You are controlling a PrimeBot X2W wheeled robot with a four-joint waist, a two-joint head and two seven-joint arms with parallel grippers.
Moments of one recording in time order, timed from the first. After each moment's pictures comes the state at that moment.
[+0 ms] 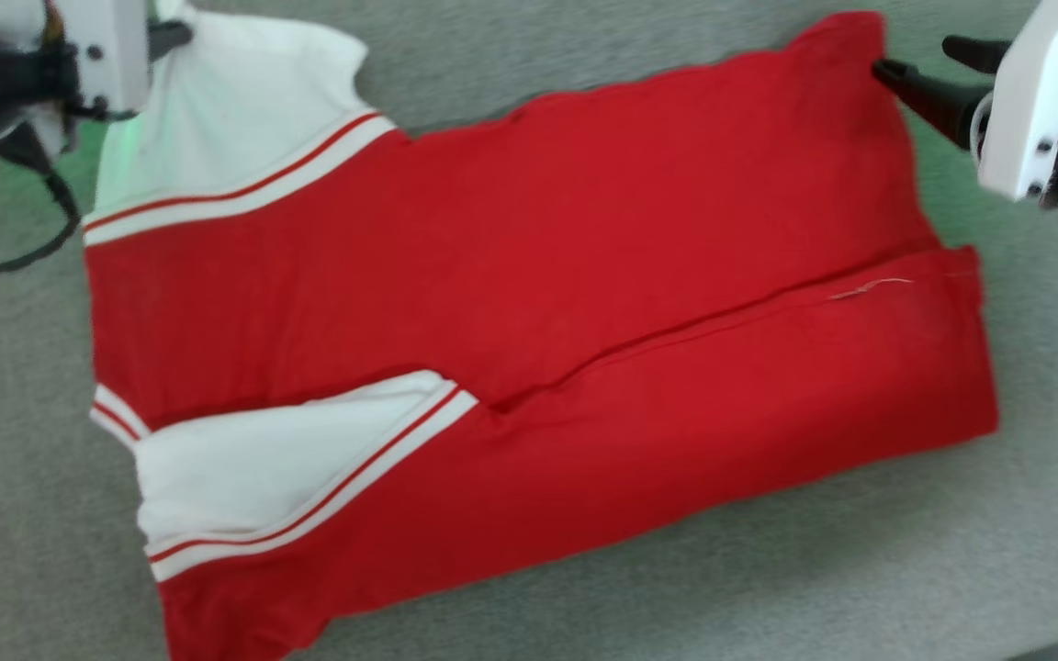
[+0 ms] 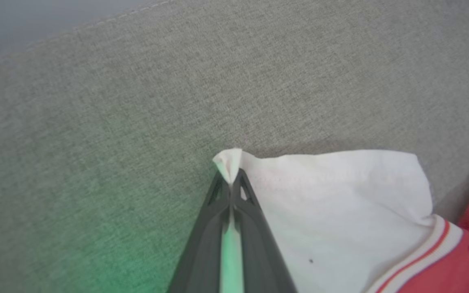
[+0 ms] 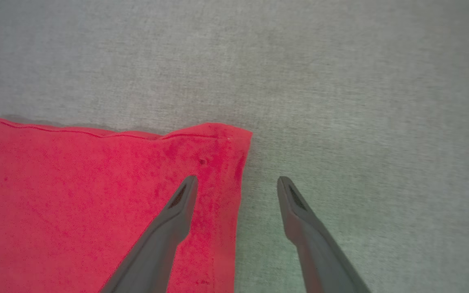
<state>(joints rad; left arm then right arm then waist) -1.44 0.59 -0.89 0.84 -1.12 -0.12 0.75 -1.08 -0.48 0.46 0.44 0.80 0.13 0.71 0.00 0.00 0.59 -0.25</state>
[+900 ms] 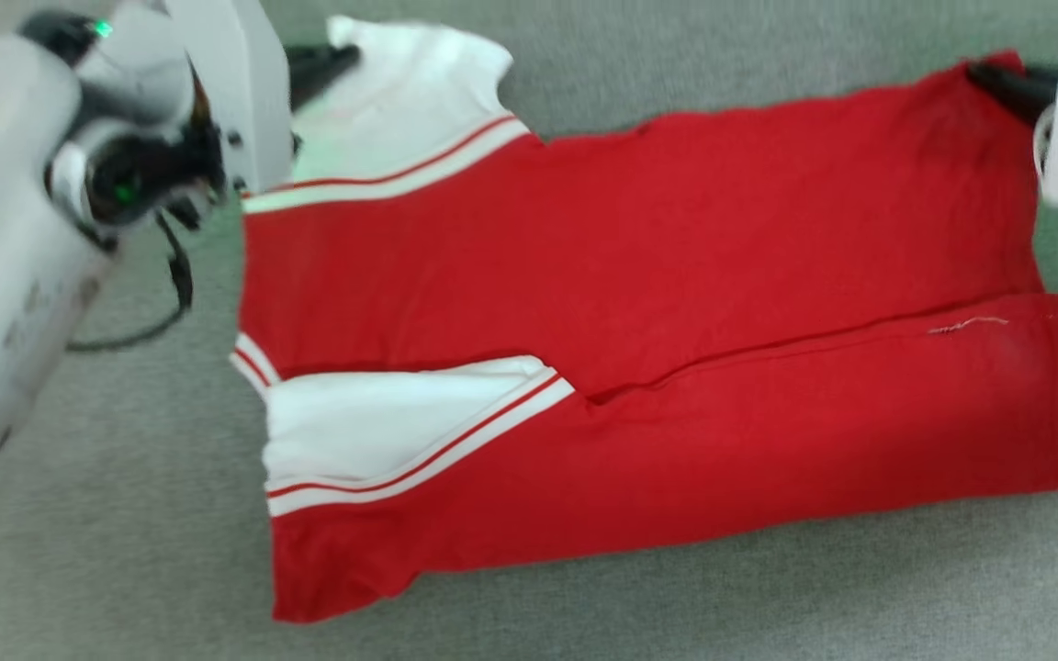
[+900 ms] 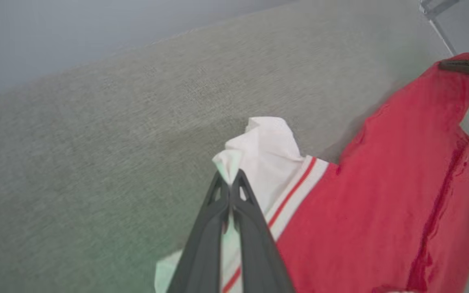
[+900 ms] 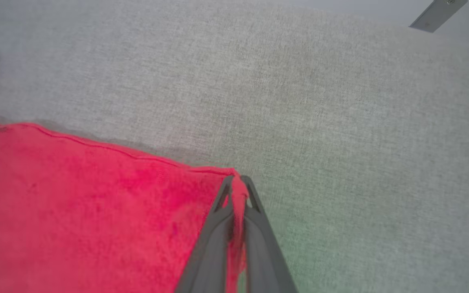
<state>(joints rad) -1.33 0.62 -0.96 0.53 -1.25 -0.13 0.53 -1.13 -0.62 0.64 0.52 0.93 0.13 0.62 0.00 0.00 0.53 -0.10</state>
